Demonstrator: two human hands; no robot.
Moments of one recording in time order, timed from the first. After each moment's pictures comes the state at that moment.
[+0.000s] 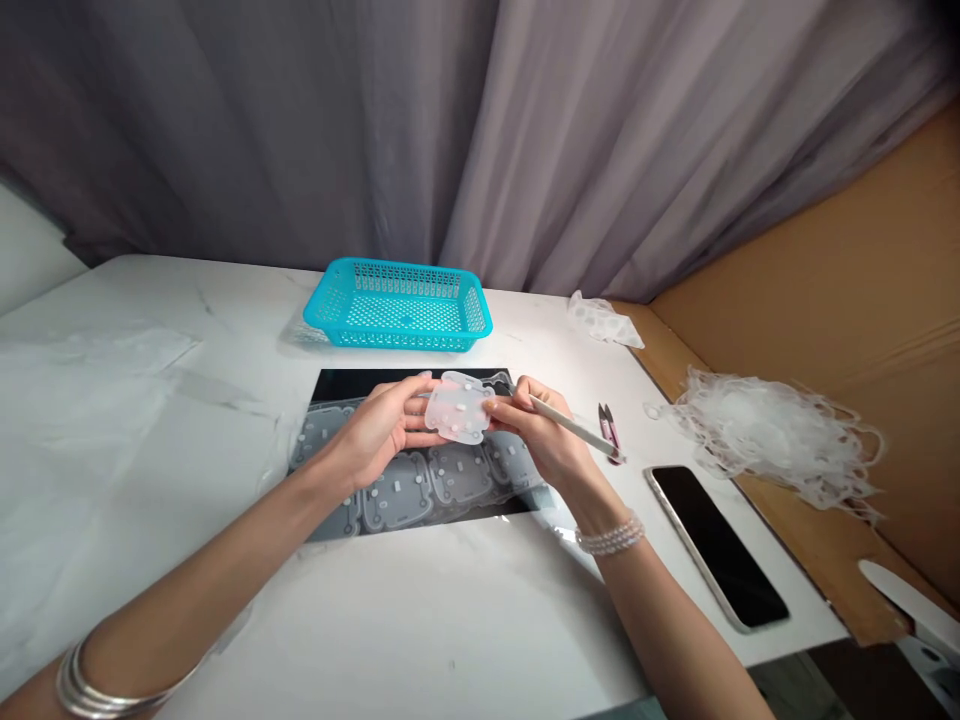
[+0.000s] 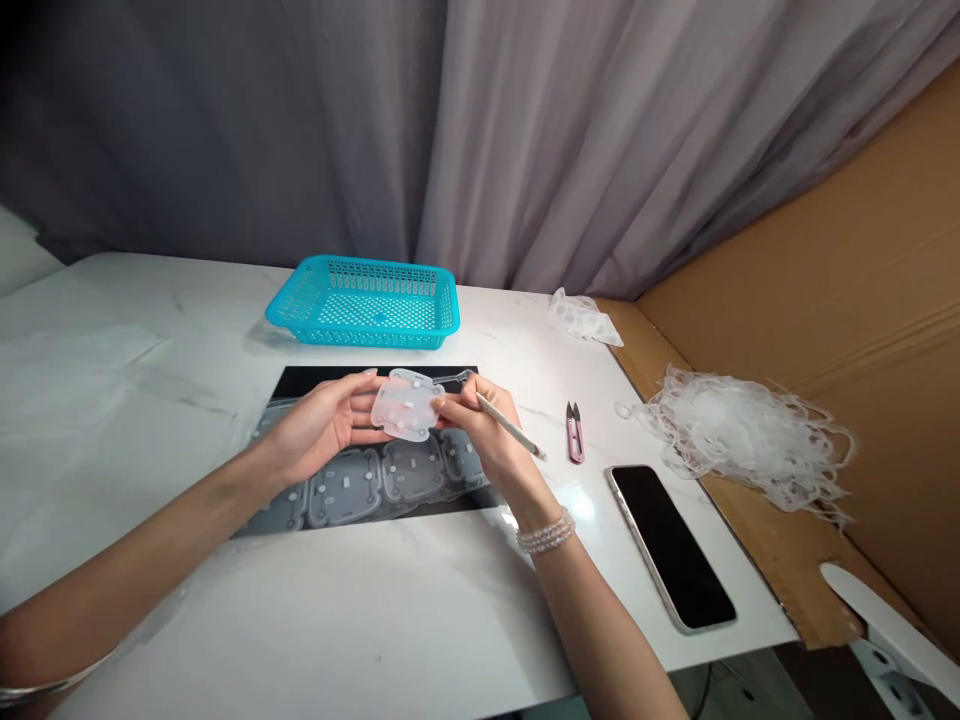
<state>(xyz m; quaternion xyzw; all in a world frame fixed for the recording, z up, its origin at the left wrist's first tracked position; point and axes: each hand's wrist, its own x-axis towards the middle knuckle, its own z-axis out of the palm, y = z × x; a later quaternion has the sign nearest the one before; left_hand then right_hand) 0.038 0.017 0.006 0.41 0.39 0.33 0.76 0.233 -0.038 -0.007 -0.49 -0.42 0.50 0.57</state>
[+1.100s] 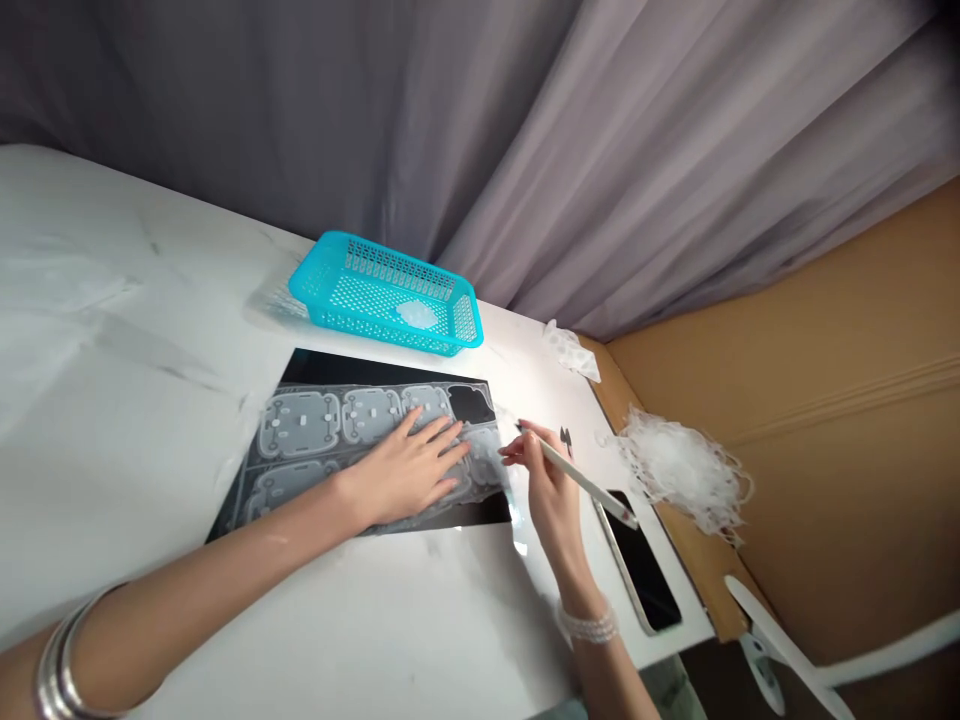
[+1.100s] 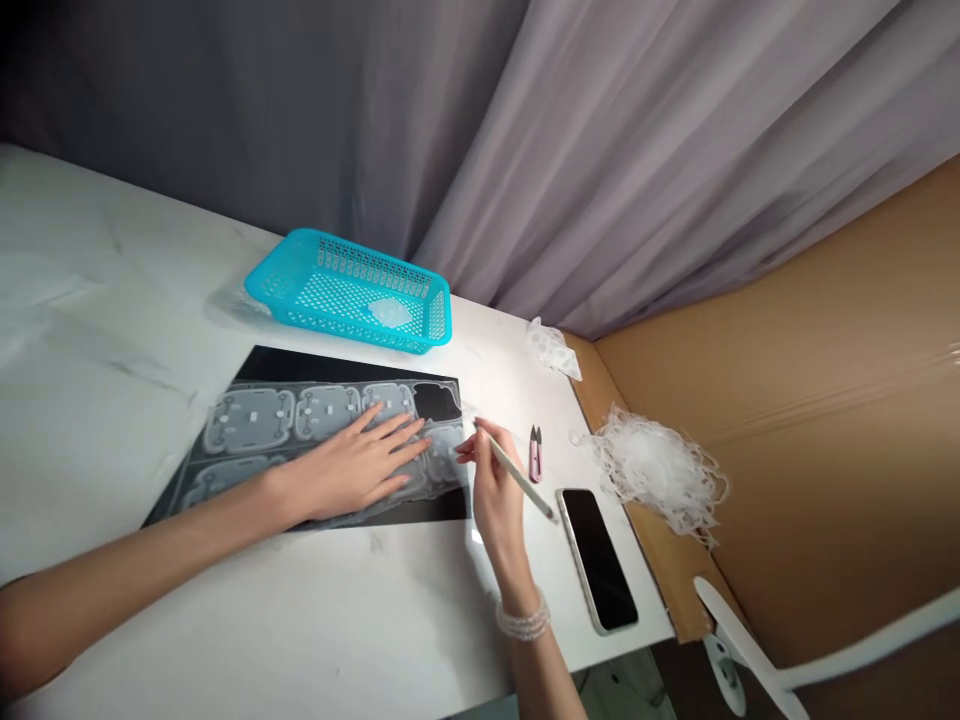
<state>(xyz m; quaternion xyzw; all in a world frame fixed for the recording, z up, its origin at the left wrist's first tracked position) 0.058 -0.002 -0.061 0.96 0.21 0.15 0.07 0.252 -0.084 -0.026 -0.67 -0.48 0.24 0.52</state>
